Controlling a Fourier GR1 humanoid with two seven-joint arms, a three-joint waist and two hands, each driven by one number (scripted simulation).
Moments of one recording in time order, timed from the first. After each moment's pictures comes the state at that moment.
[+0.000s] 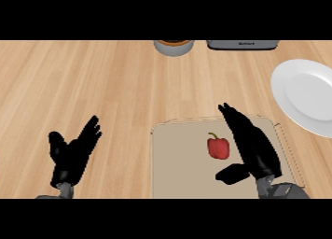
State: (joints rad) left arm 0.02 0.16 -0.13 -1.43 0.17 0.10 0.21; right arm -0.11 -0.22 0.38 -1.70 0.76 0.09 0.44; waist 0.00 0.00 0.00
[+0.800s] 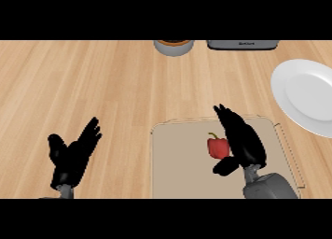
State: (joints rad) left arm 0.04 0.12 -0.09 -1.43 0.13 0.05 0.20; right arm -0.16 -0.13 0.32 -1.49 0.91 0.10 0.38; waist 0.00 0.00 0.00
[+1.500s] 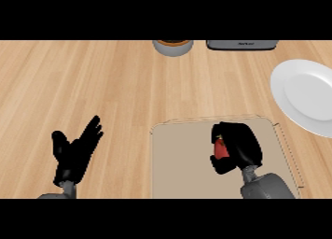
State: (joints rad) left arm 0.01 0.10 -0.06 -1.40 0.10 0.04 0.20; right arm -0.16 -0.13 0.34 -1.43 1.07 0.03 0.26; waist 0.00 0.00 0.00
